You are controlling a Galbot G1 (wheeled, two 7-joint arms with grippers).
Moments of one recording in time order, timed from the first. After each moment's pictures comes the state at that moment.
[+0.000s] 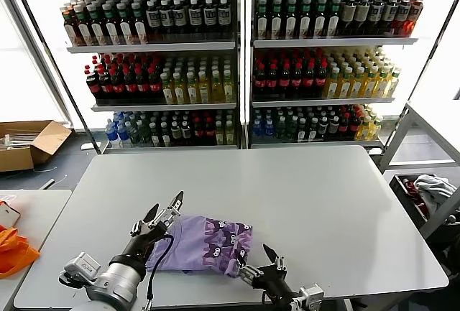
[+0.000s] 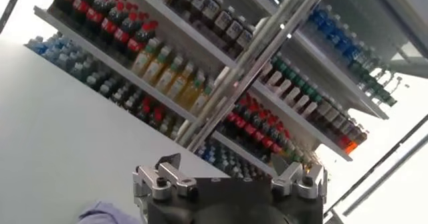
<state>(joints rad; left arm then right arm) 1.53 -1.33 -0.49 -2.40 -0.97 0.40 -0.33 -1.51 1.21 0.10 2.14 0.53 -0.30 0.20</state>
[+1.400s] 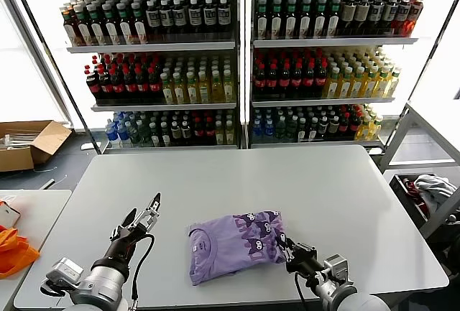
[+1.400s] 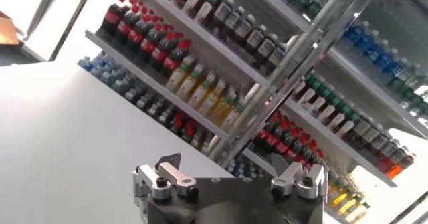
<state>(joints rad) 1.56 -1.37 -0.59 -2.38 -0.96 0.38 -0.33 -1.43 0.98 0.31 2.11 0.52 -0.47 0.05</state>
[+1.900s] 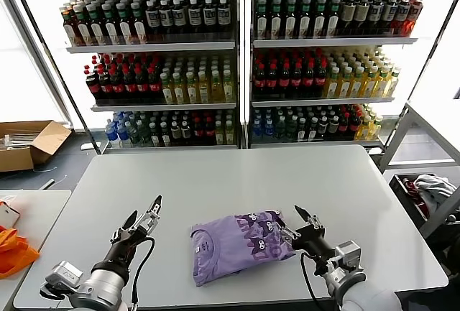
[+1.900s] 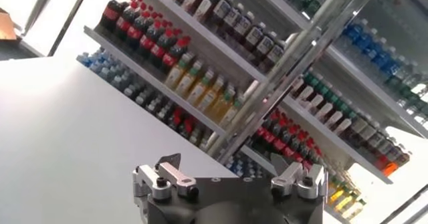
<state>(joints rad) 1.58 -1.37 -0.59 -2.40 -0.96 0.38 -0.33 -1.37 1.01 0.32 2.17 0.49 -0.39 0.08</state>
